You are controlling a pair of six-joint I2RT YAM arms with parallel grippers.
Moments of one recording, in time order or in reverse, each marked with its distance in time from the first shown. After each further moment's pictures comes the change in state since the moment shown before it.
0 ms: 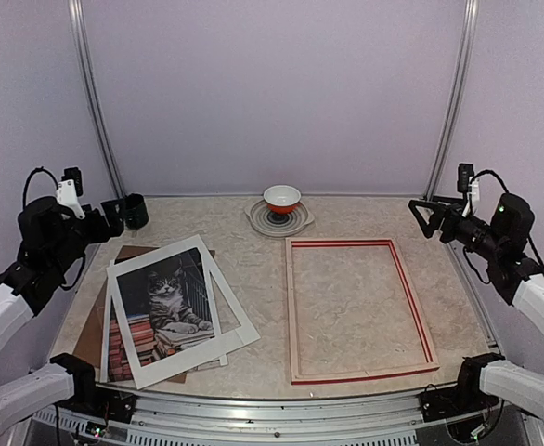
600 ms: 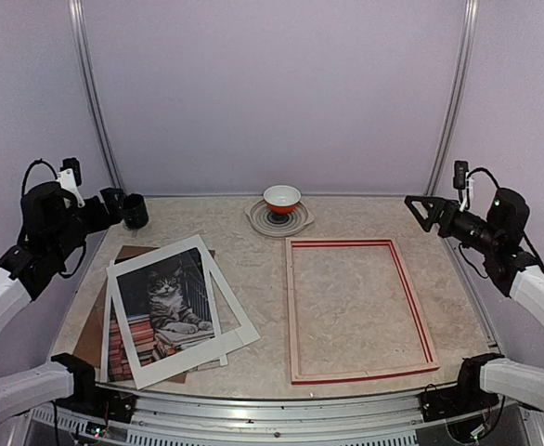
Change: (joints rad) left arm -0.014 0.059 0.107 -0.074 -0.073 -0.065; right arm -0.006 0.073 0.025 0.047 -0.101 0.184
